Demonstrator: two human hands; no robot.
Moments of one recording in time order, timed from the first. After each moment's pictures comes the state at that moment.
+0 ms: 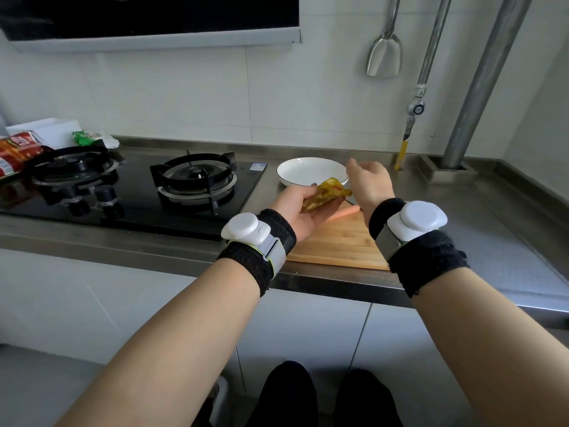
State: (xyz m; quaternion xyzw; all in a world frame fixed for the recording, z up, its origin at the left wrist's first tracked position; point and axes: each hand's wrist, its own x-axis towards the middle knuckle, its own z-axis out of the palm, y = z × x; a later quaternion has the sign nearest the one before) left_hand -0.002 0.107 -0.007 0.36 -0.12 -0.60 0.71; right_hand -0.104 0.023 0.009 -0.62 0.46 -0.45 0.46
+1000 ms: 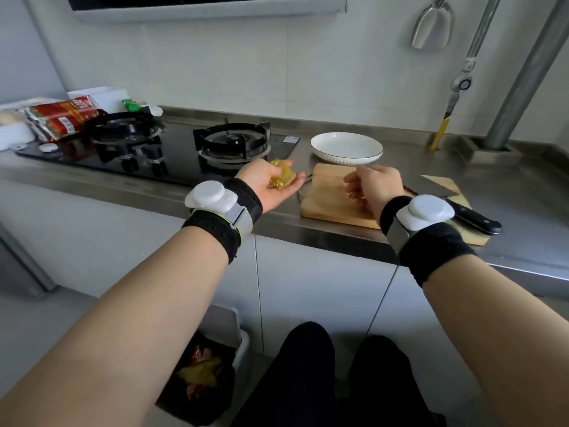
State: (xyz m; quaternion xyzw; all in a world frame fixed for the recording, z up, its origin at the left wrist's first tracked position) left_hand 0.061 0.198 -0.016 0.44 -0.11 -0.47 0.76; right_hand -0.101 0.074 -0.032 -0.64 0.41 -0.37 0.54
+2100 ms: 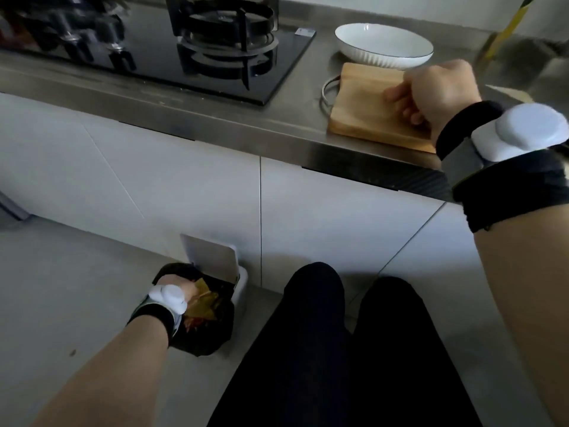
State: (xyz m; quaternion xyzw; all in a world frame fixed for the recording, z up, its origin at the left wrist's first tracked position) left_hand 0.159 0.385 -0.405 0.88 -0.05 -0.36 0.30; right_hand -0.080 0.058 -0.056 -0.70 0.48 -0.34 0.41
